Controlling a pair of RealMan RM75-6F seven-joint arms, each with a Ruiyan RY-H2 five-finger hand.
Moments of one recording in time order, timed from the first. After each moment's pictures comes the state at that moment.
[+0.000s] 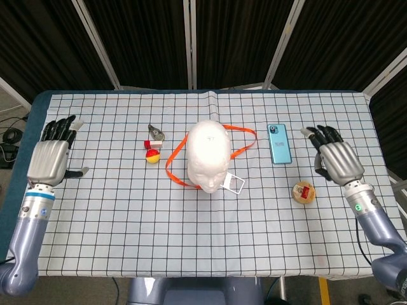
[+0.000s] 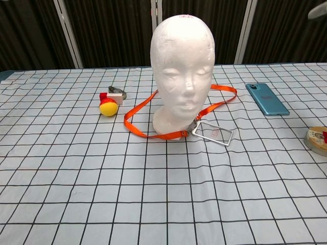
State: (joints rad) left arm -0.58 -1.08 -0.14 -1.91 0.97 1.36 0.41; right arm 0.57 -1.01 0.14 -1.57 -1.35 1.02 0.09
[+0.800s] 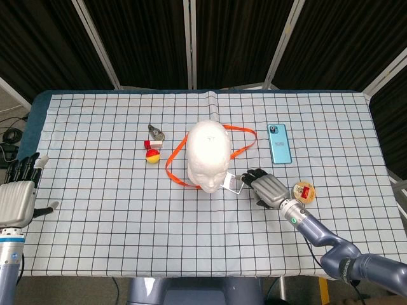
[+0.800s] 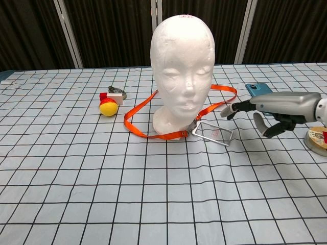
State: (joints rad) left arm -0.32 -1.10 -0.01 -1.89 1.17 1.52 0.35; right arm 0.73 -1.40 0.08 -1.37 -1.44 0.76 0.09
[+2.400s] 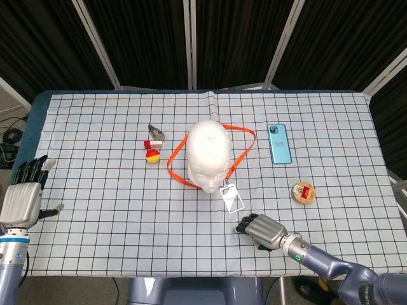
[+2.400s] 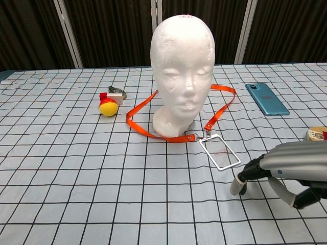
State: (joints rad) left arm -0.27 -1.11 -0.08 -1.88 1.21 1.43 0.35; right arm 0.74 -1.25 -0.15 -1.66 -1.65 0.75 0.06
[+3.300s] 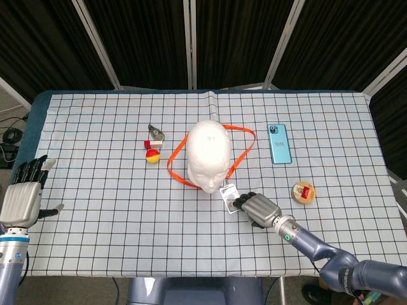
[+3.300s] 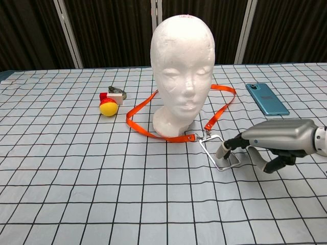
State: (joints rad) left arm -0.26 -1.11 -0.09 -1.88 1.21 1.41 0.35; right arm 0.75 -1.37 -0.04 -1.51 -1.48 0.73 -0.01
